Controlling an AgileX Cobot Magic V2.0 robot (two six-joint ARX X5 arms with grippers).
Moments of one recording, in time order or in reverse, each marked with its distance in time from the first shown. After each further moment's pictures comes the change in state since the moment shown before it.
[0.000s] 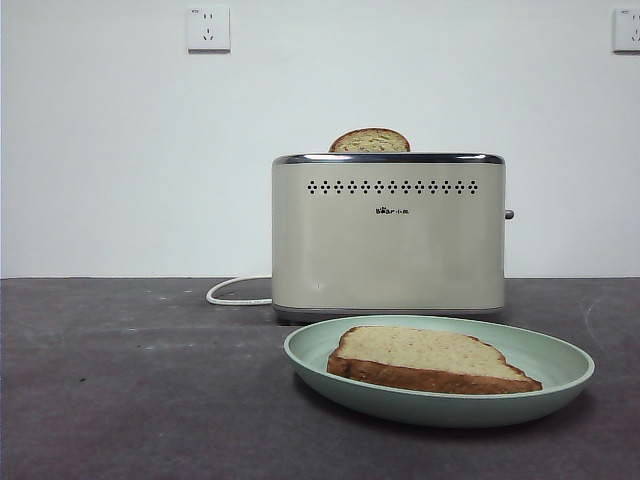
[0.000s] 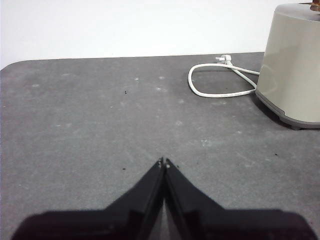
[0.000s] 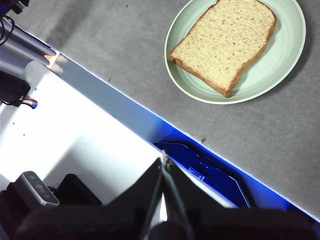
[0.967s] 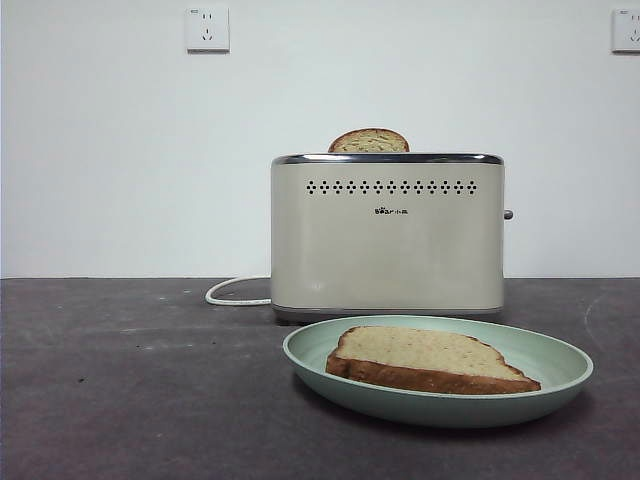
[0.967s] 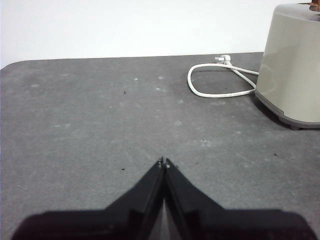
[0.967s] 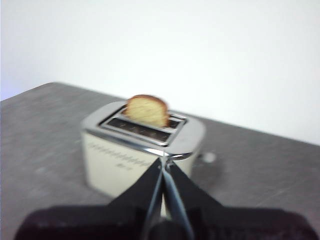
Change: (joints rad) left arm 0.000 0.000 0.000 -0.001 0.000 0.000; right arm -0.338 -0.211 -0.126 0.766 0.149 -0.153
